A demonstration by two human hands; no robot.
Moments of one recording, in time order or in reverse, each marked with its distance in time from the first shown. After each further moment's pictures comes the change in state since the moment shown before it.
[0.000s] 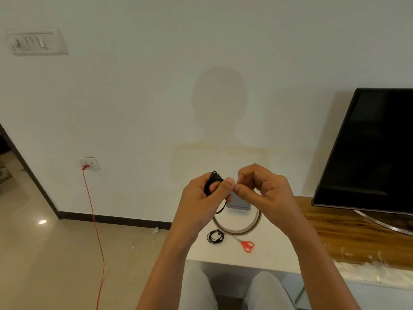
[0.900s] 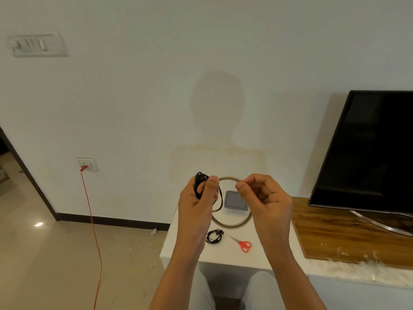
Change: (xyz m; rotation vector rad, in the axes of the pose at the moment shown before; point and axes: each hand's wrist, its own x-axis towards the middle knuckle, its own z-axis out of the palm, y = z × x) left_hand -0.011 -0.016 0.016 -0.270 0.265 0.018; right_hand -0.027 -0.003 0.033 0.160 0.506 0.076
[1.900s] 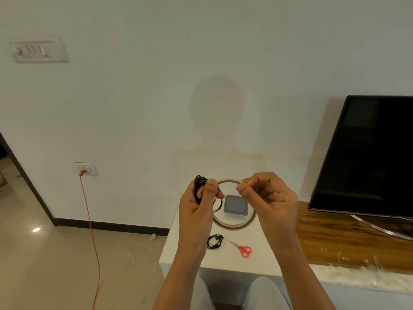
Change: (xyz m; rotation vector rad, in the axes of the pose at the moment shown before) left_hand -0.002 0.001 0.006 -0.086 -0.011 0.073; right_hand 0.014 -0.003 -0.008 0.082 -0.090 -0.099
